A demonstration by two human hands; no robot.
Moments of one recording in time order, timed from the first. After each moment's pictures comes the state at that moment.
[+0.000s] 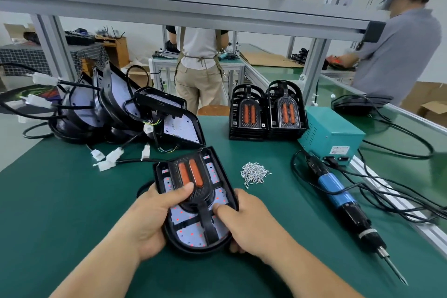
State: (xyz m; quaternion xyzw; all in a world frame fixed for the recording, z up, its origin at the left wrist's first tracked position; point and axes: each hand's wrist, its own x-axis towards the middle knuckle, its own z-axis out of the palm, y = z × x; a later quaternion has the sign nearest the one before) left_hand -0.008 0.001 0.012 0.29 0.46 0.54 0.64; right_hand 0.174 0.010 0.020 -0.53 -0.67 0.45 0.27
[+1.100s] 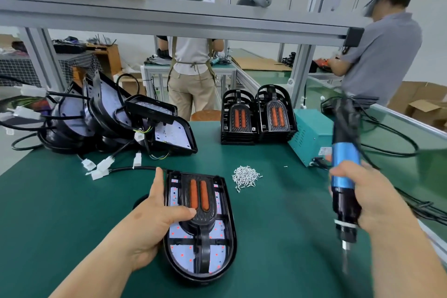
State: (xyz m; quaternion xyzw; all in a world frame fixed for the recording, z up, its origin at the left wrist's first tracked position) left_hand 0.003 -0.011 0.033 0.39 0.58 0.43 0.57; right_hand 0.329 0.037 0.061 -0.57 -0.39 0.43 0.58
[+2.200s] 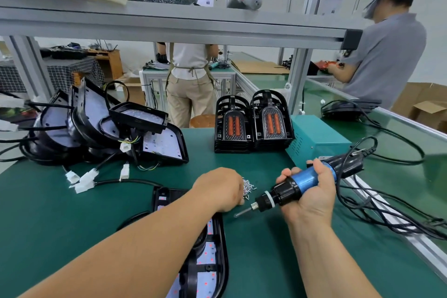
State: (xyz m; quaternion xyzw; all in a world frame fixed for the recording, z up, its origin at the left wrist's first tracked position) left_hand 0.106 0.110 0.045 0.78 0.61 0.01 0.14; right_hand 0.261 0.093 0.030 -0.27 -0.07 0.56 0.78
